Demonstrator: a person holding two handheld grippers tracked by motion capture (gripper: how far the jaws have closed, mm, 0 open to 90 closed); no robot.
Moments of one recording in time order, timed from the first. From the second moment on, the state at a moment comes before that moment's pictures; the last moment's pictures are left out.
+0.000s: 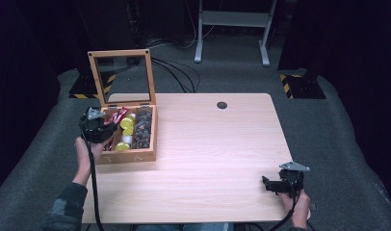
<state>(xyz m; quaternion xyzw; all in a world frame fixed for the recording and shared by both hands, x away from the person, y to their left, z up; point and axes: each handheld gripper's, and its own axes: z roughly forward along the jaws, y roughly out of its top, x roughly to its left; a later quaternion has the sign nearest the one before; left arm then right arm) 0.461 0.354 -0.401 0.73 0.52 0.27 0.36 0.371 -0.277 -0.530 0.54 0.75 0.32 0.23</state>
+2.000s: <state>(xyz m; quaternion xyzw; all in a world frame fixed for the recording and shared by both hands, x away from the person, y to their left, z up) 0.450 0.229 -0.410 0.79 0.40 0.23 0.40 0.370 -0.276 -0.530 0.54 0.74 0.32 0.23</state>
